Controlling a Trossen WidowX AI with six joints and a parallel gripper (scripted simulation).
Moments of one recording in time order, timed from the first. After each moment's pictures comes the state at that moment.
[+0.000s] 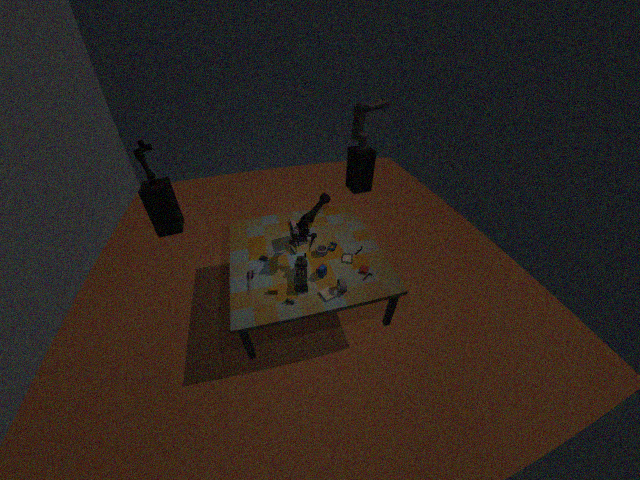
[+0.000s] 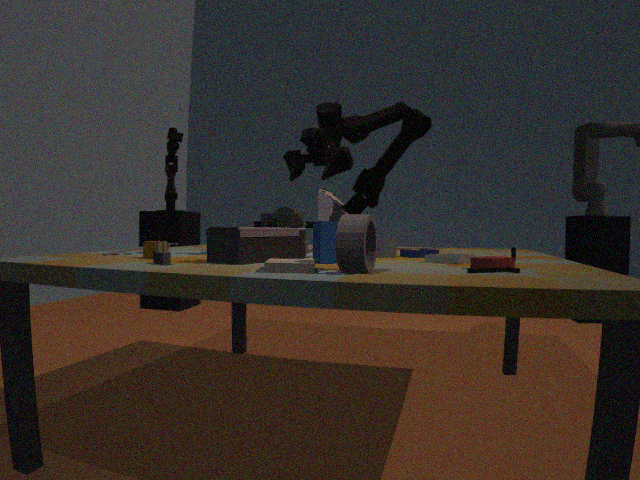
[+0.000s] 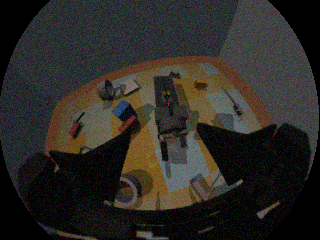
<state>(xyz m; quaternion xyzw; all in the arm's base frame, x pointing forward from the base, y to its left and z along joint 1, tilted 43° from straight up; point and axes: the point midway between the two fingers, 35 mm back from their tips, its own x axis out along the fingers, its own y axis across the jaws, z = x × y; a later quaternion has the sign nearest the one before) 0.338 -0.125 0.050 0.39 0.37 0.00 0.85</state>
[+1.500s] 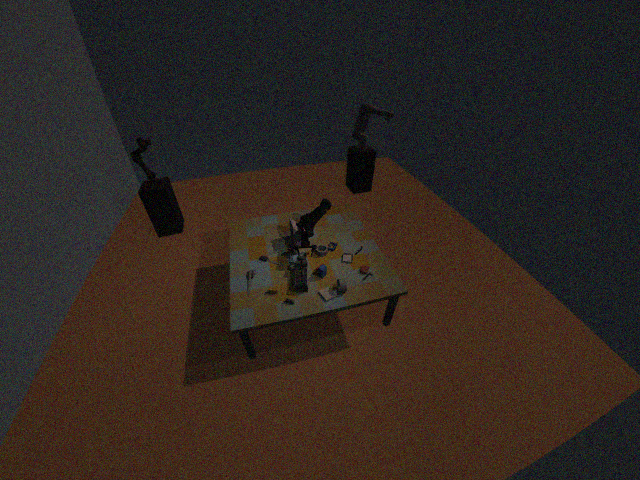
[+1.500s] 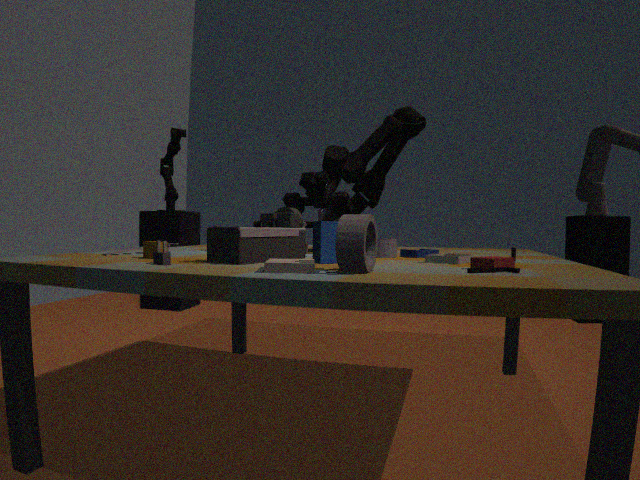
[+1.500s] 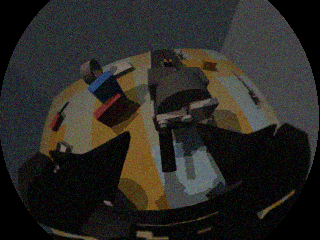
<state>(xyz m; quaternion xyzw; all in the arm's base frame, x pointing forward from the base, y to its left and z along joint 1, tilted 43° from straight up) 0.347 -0.046 -0.035 0.39 0.37 0.00 0.84</state>
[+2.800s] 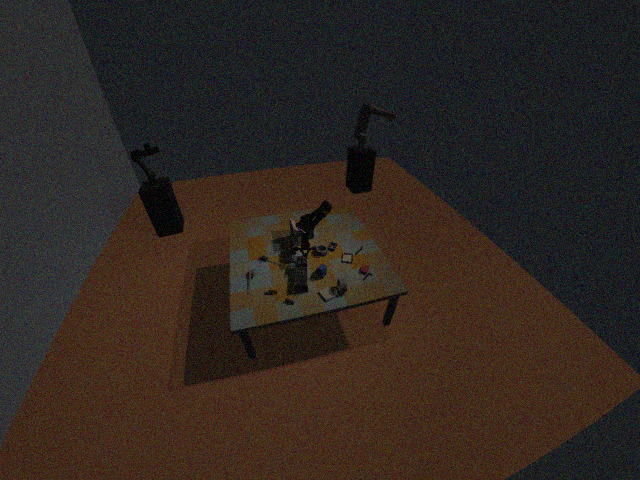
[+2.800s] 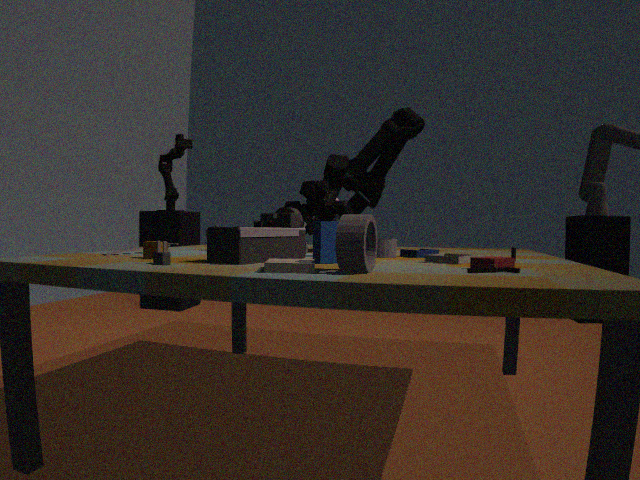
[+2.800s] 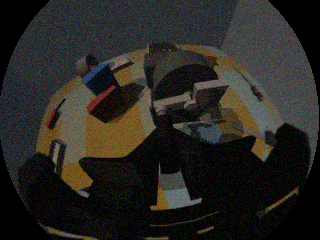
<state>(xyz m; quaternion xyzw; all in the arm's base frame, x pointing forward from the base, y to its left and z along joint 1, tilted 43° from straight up) 0.343 -0.030 -0.052 0.39 0.37 0.00 0.84</state>
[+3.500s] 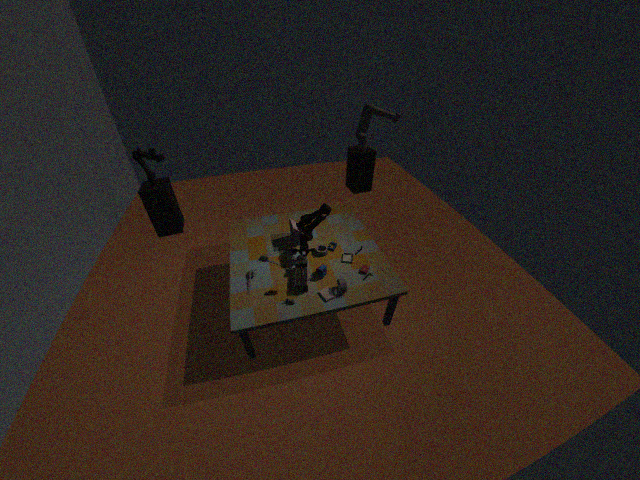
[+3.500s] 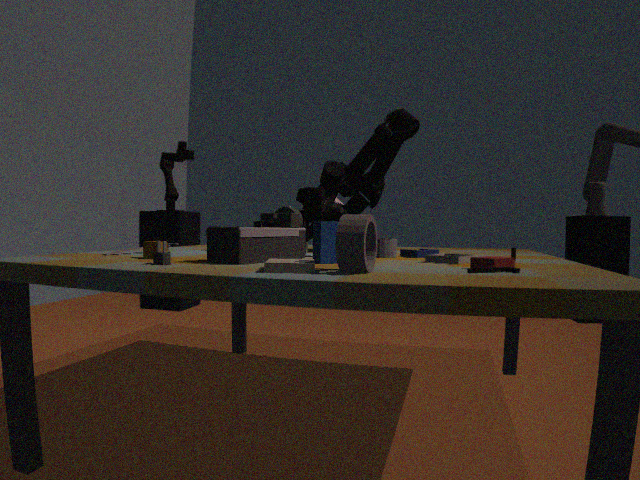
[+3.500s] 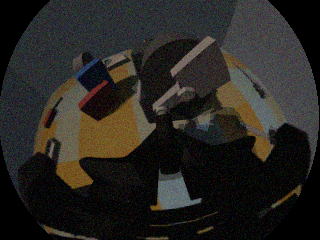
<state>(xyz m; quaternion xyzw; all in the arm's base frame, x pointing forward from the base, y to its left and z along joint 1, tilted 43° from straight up) 0.342 -0.025 -0.071 0.40 0.37 0.00 0.84</state>
